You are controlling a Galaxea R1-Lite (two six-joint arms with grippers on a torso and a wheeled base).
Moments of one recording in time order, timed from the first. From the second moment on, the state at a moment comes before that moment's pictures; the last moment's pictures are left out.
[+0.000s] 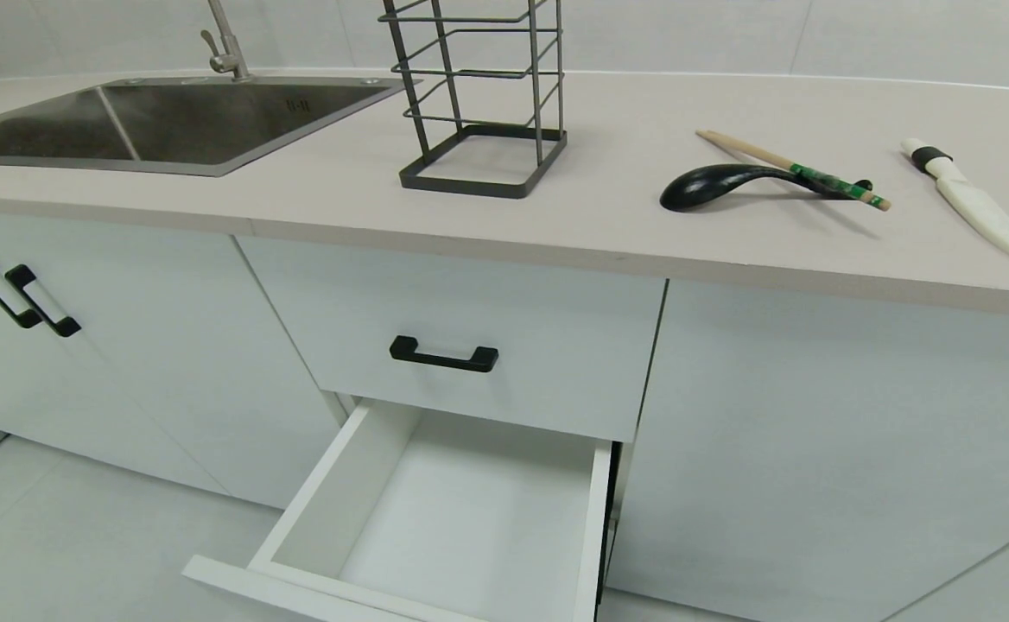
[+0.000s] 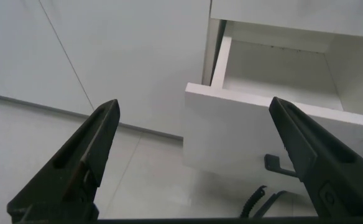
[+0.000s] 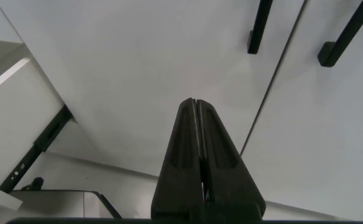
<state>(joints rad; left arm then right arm) 0.00 0.00 0.00 0.00 0.03 -0.03 0.00 0.00 0.00 0.00 0.01 -0.01</state>
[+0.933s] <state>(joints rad) 0.00 0.00 0.00 0.00 0.03 -0.03 0.00 0.00 0.00 0.00 0.02 -0.02</state>
